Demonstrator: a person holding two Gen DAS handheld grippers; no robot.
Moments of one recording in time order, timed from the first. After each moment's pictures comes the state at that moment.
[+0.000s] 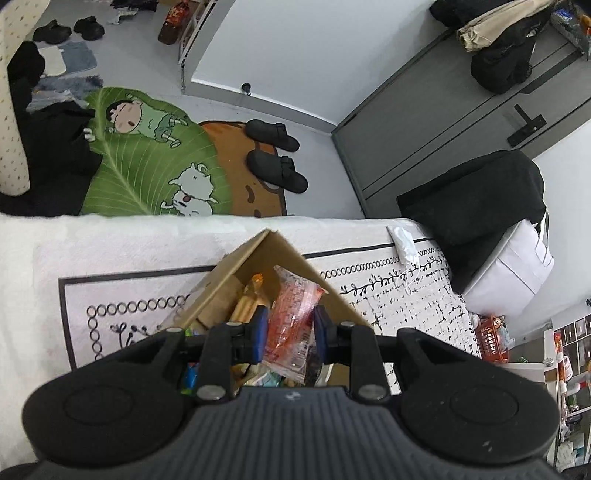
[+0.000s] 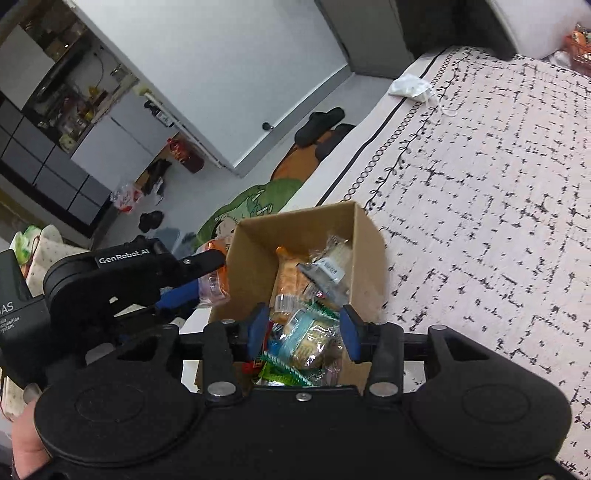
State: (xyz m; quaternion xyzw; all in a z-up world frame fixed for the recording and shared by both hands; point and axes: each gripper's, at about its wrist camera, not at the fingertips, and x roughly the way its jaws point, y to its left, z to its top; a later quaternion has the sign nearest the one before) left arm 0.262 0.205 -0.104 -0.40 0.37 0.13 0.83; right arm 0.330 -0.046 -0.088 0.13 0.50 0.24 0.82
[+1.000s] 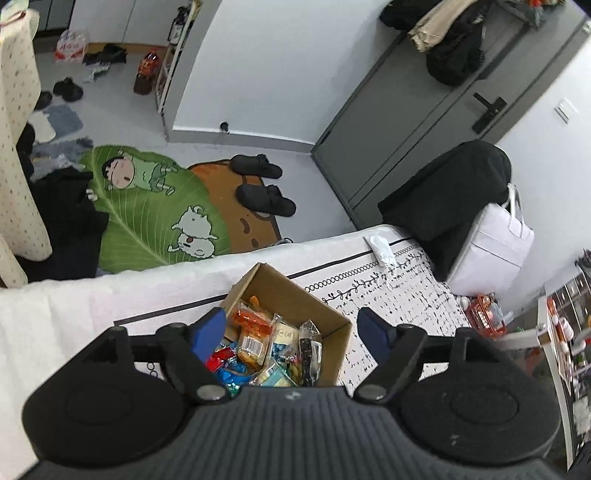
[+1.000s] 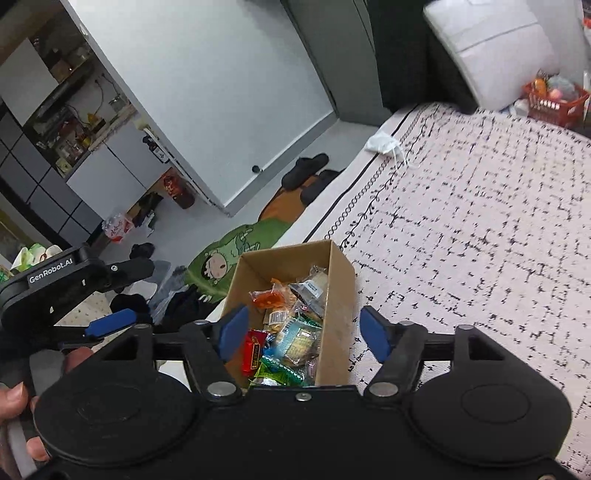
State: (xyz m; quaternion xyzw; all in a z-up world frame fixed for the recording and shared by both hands) left arm 0.207 0.200 -0.014 -0.32 0.36 0.12 0.87; right arm 0.279 -0.081 -0.030 0.12 0.44 0.22 0.87
